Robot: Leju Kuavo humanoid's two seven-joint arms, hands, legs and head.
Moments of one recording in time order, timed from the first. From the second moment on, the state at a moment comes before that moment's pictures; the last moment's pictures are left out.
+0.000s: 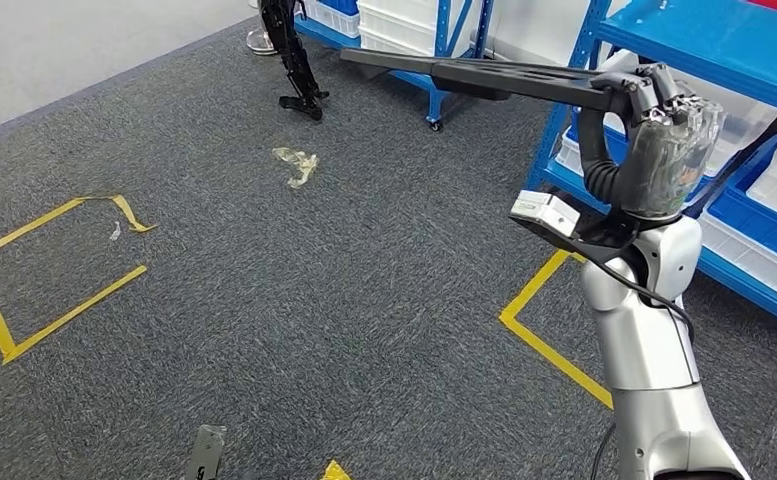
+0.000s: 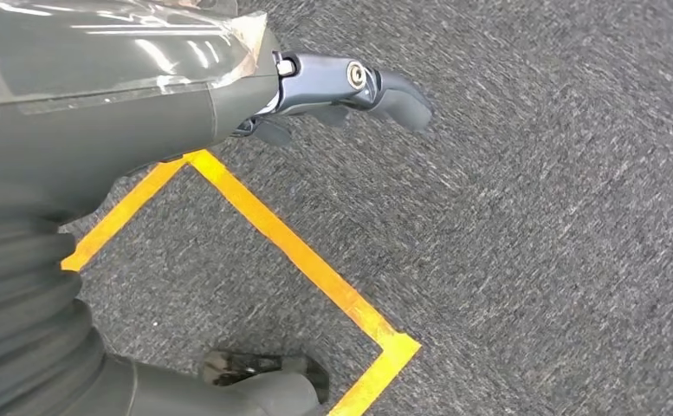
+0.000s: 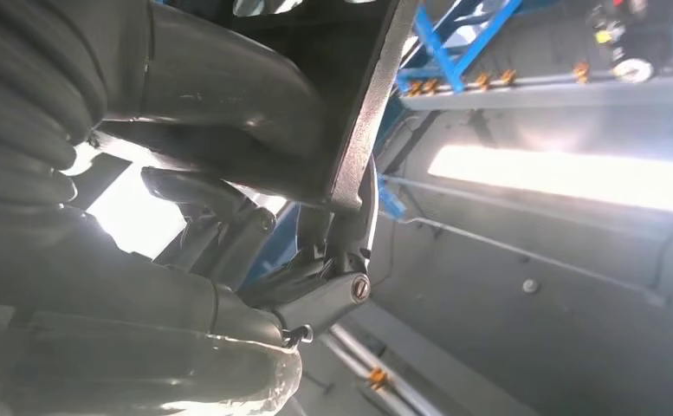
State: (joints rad) left arm -0.16 -0.03 -0.19 -0.32 0.11 0.52 -0.37; right arm -0.62 -0.11 0.13 -1.45 1.02 -0.70 -0.32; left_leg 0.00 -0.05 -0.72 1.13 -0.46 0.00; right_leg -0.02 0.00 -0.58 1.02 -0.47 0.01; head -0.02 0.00
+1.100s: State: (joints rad) left arm -0.16 -0.04 -0.19 -0.32 0.08 0.53 -0.37; right arm -0.63 -0.11 0.16 -1.45 1.05 -0.70 -0.28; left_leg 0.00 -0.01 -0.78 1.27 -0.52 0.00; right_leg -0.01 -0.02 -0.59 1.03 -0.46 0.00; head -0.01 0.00
